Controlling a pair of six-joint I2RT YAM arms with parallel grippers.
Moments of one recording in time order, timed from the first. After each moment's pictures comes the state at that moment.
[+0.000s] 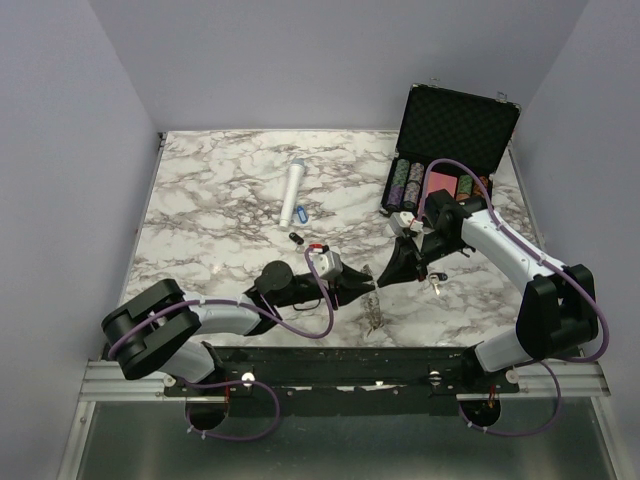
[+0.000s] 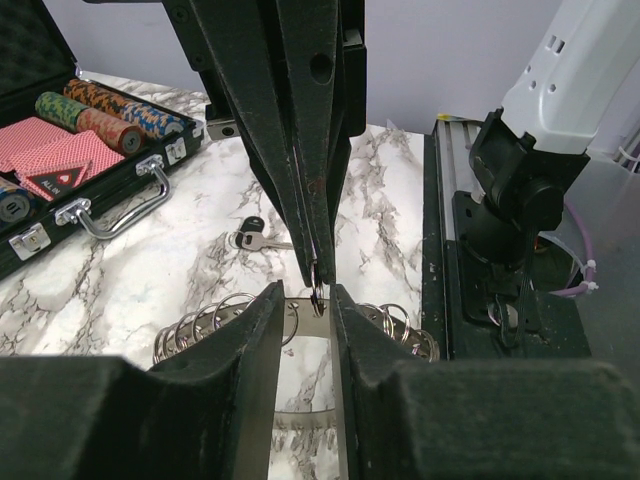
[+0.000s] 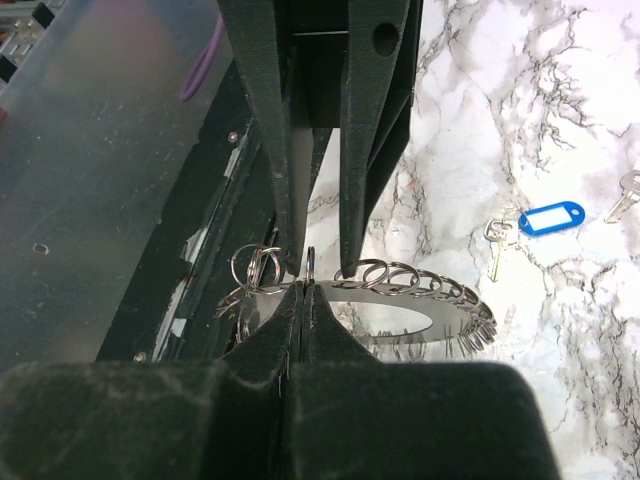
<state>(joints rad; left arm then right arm) -0.95 1.41 0.40 1.14 0.44 -0.16 0.33 1.48 1.09 -1.23 -1.32 -1.43</state>
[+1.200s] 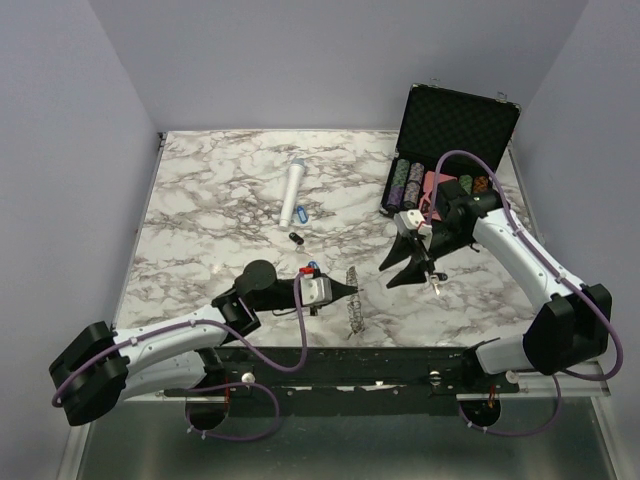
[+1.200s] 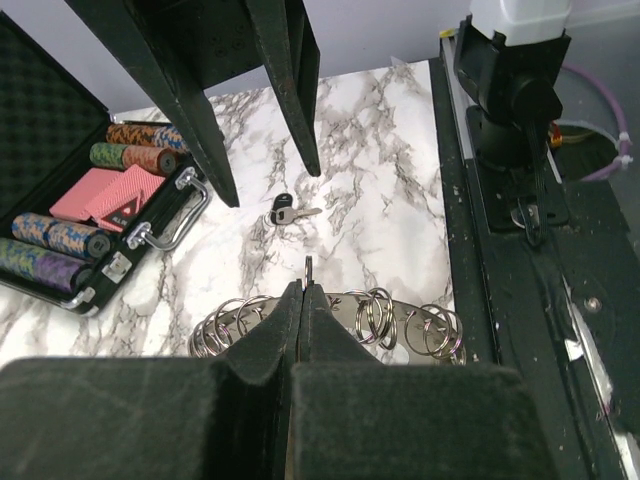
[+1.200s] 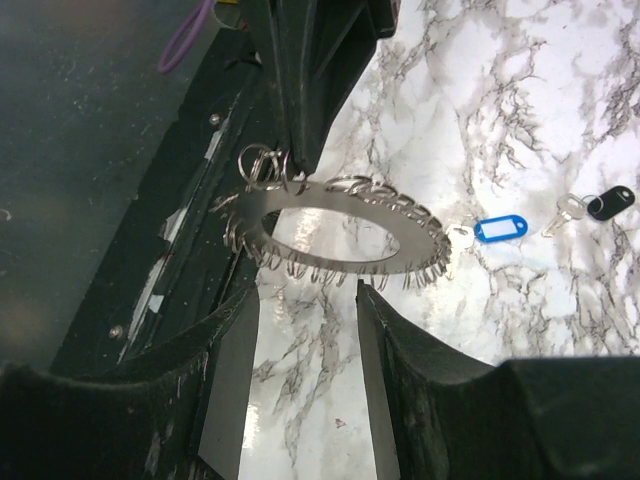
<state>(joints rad) -0.95 0.99 0.40 0.59 0.54 0.25 0.33 1.39 1.17 -1.33 -1.25 -1.51</state>
